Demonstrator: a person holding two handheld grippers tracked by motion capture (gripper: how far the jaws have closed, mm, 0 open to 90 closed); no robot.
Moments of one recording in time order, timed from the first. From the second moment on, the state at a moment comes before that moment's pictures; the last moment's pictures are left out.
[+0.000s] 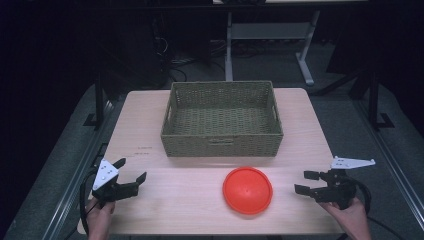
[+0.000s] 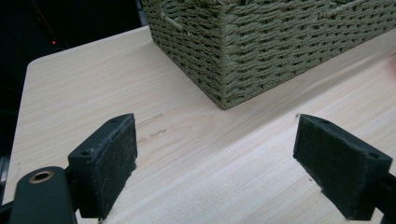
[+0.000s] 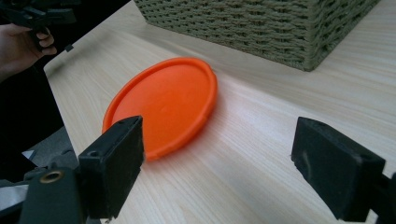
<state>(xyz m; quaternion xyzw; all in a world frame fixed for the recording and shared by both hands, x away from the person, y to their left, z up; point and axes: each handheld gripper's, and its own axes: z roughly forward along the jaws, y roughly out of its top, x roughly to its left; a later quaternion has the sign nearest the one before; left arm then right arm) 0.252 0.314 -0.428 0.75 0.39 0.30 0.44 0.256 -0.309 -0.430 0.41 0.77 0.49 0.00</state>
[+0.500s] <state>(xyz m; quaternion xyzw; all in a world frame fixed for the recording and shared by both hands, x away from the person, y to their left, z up) 0.253 0.315 -0.429 0.75 0.39 0.30 0.44 0.270 -0.282 -0.413 0.38 0.79 0.48 -0.01</state>
